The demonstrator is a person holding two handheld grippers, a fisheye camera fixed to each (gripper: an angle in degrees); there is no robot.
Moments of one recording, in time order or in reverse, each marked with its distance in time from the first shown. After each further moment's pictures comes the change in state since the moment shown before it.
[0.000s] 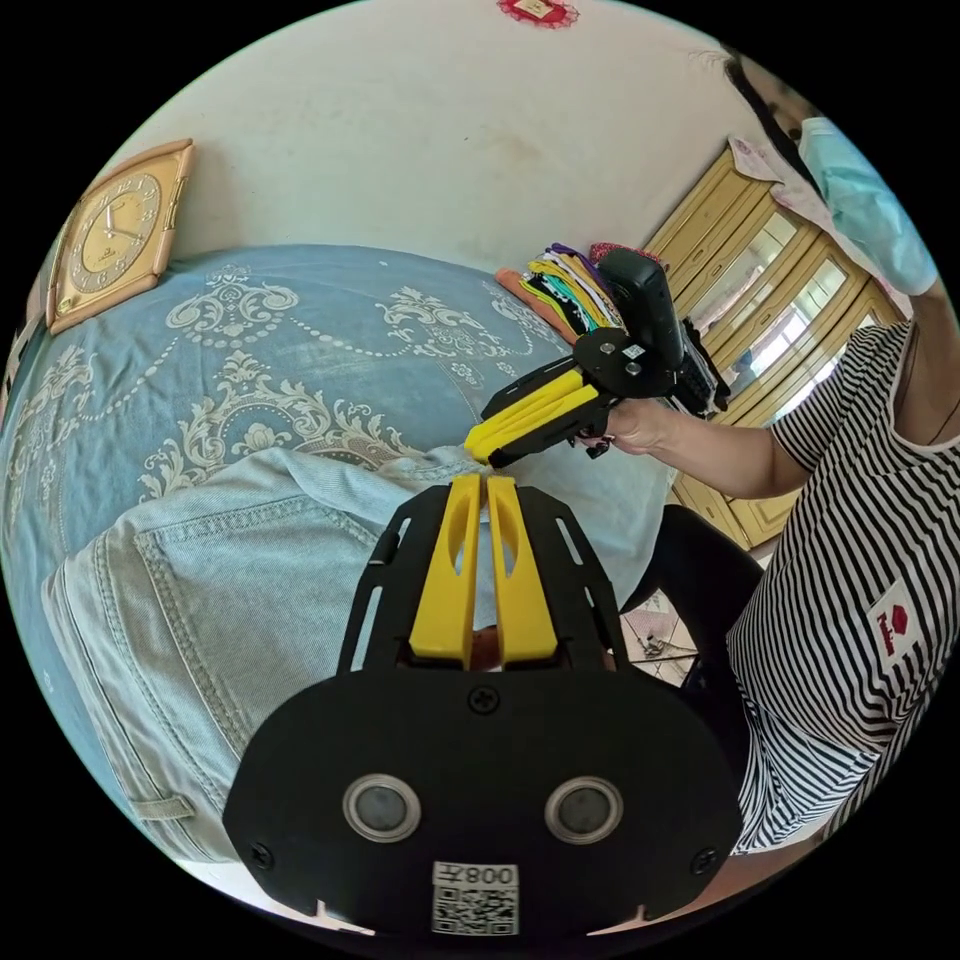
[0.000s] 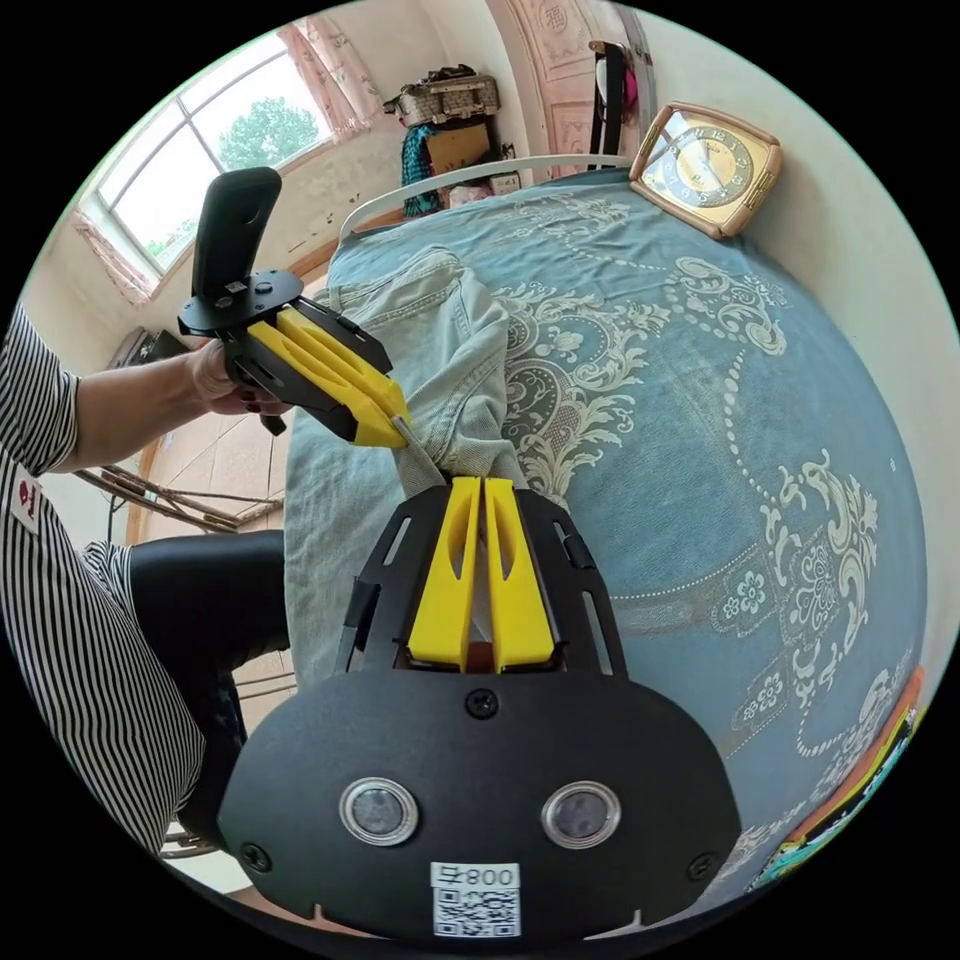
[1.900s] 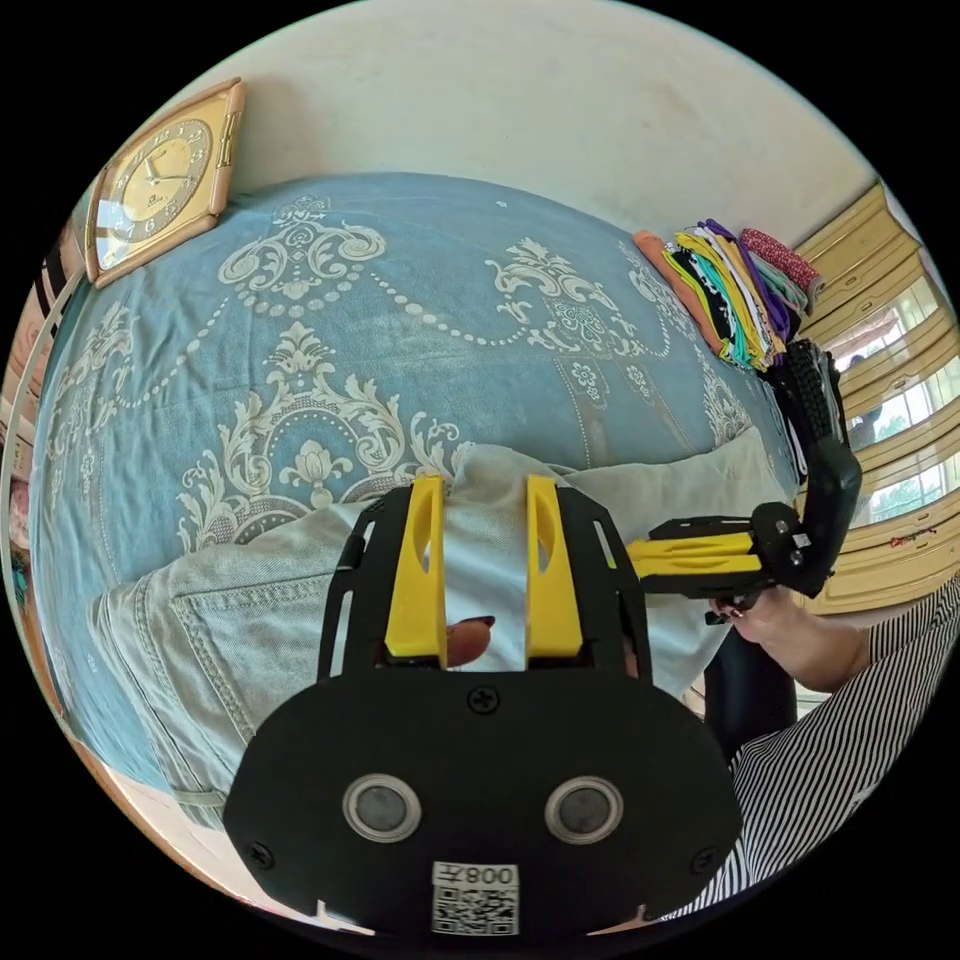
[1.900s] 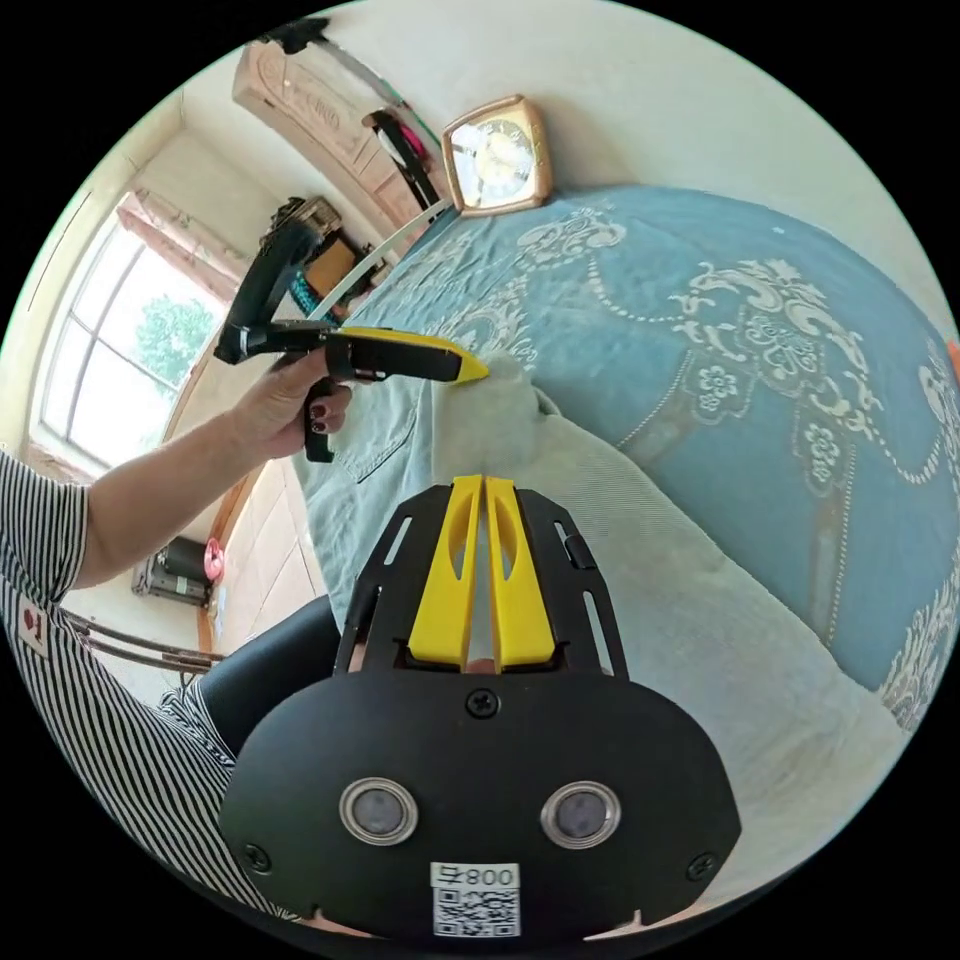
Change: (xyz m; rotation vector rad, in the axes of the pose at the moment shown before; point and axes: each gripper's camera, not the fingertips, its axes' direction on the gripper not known) left arm 0.045 -0.173 0.139 -0.225 -0.239 -0.228; right arm -0.009 0.297 -0.017 0.155 -0.151 0.486
